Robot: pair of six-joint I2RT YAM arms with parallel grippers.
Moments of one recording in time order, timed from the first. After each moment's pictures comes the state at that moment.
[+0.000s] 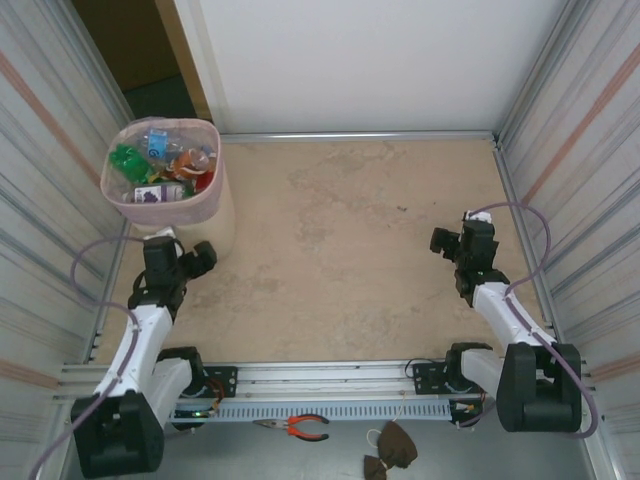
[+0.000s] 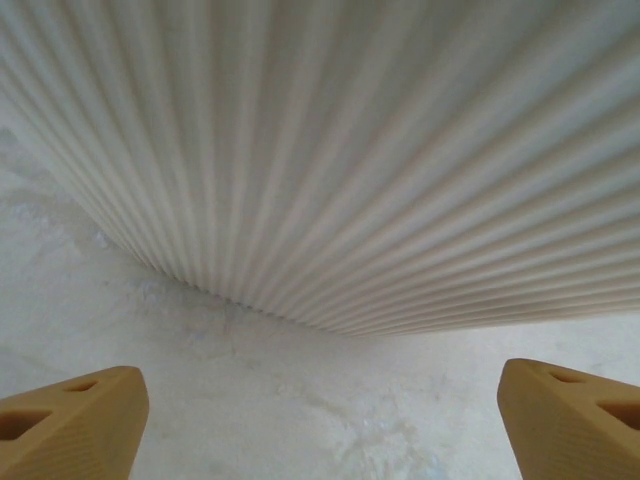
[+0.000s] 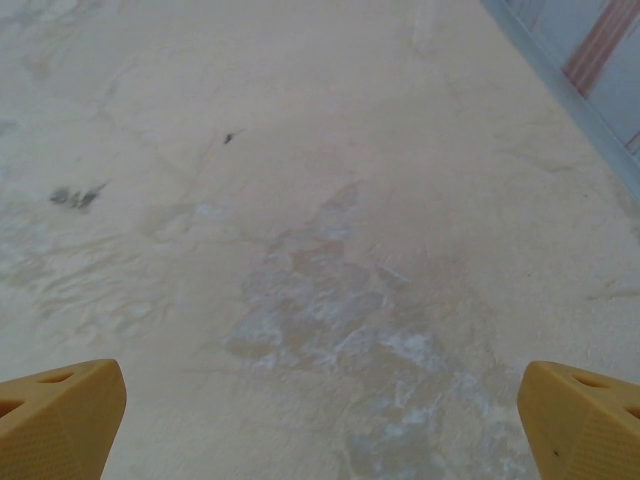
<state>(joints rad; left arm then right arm) 0.07 0.88 0.44 -0.26 -0.03 -0.33 -0.01 1.07 0.44 0.04 0.22 0.18</state>
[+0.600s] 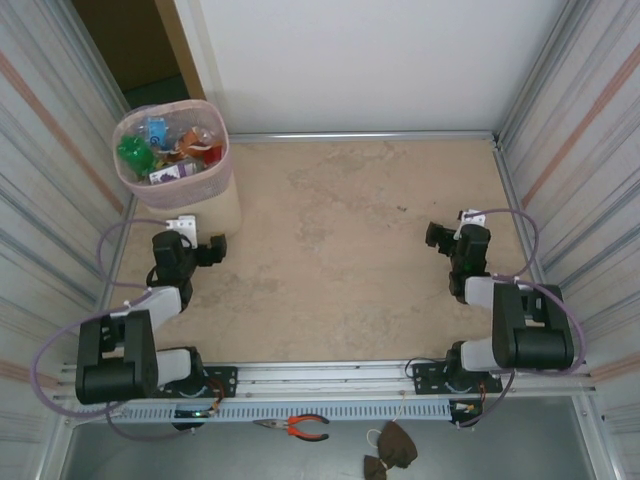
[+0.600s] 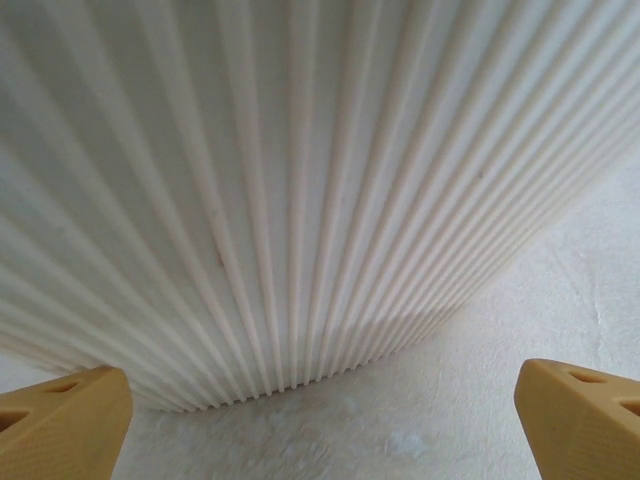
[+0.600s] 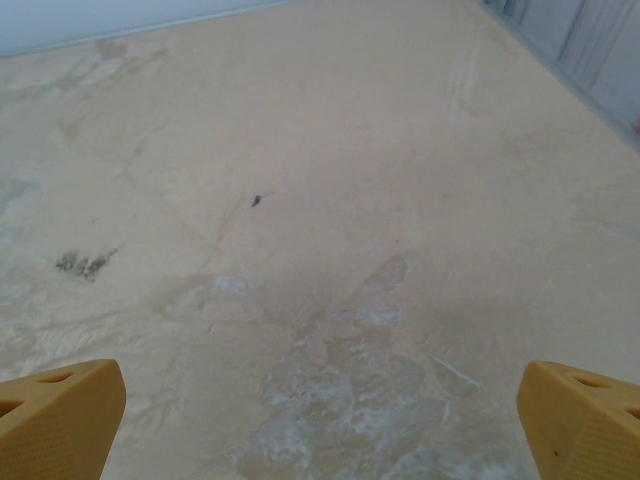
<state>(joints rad) 0.09 1.27 0.34 0.45 0.13 0.03 -0.05 1.41 0.34 0.63 0.12 0.15</state>
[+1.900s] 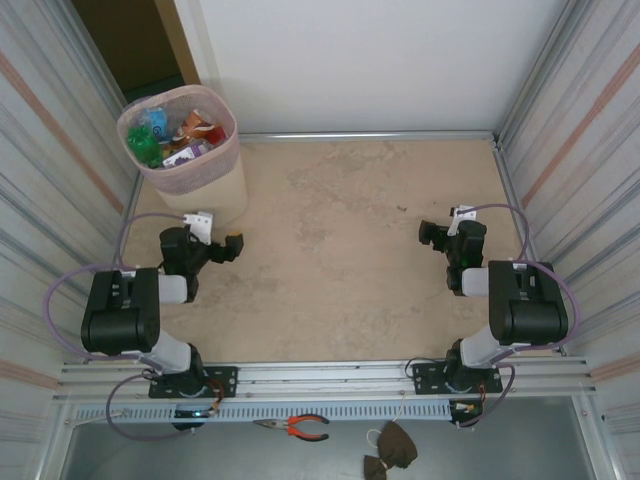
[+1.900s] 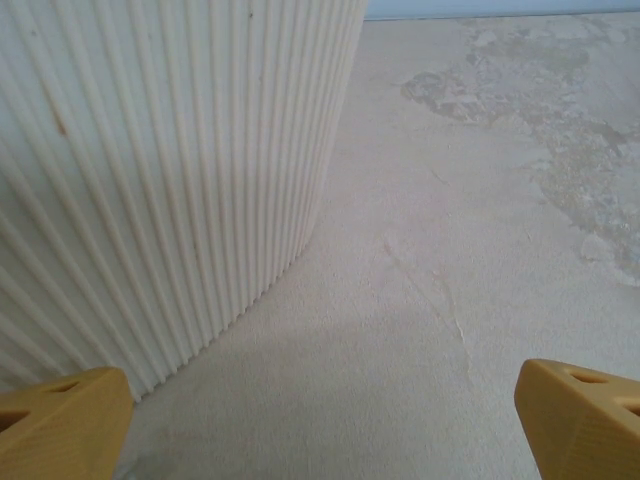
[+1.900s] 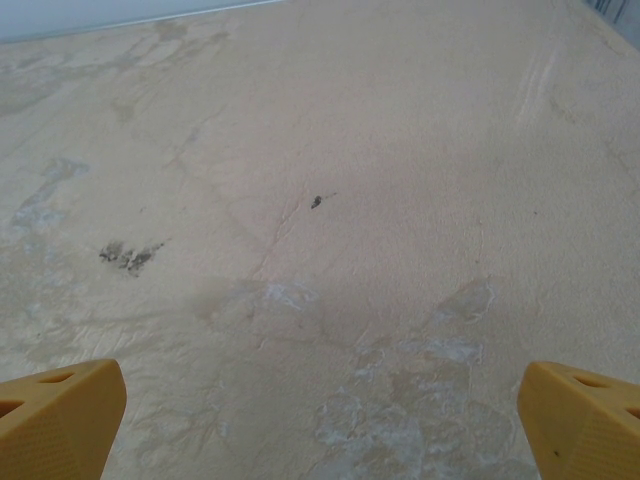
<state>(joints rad) 0.07 1.52 0.36 0.75 0.39 0.09 -0.05 1.53 0.39 0.72 0.02 0.11</state>
